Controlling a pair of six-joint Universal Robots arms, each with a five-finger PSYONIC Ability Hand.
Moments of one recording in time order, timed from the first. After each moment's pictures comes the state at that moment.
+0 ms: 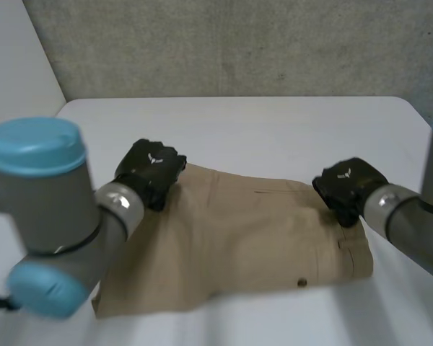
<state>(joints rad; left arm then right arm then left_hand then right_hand) 4.13 -1.93 -1.49 3.16 -1.61 3.63 1.91 -1.24 1.51 0.23 1.46 2.50 1.14 1.20 1.19 1.20 0.99 0.95 1.18 1.18 1.19 1.00</state>
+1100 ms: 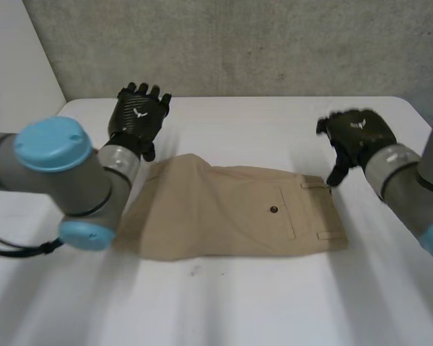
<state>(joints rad) 4.25 -2.12 -1.38 3.57 -1.59 3.68 1.89 -1.22 1.43 0.03 1.47 2.81 0.19 0.20 0.21 0.21 0.05 0.35 0.40 0.40 0.40 0.22</state>
